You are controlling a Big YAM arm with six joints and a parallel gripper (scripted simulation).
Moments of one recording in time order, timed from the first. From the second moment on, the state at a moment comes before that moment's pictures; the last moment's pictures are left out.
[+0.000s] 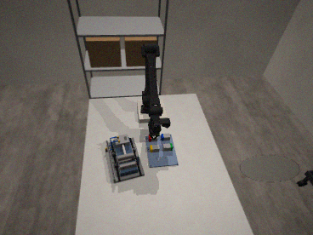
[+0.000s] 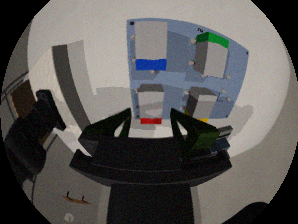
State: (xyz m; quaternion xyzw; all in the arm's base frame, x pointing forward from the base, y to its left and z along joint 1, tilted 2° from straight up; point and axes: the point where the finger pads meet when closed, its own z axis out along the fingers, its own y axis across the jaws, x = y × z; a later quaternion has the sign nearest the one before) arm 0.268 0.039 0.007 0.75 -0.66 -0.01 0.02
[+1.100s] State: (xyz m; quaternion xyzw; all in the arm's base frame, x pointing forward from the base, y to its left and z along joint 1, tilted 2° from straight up) arm 0.269 0.039 0.005 0.75 -0.66 -0.01 0.02
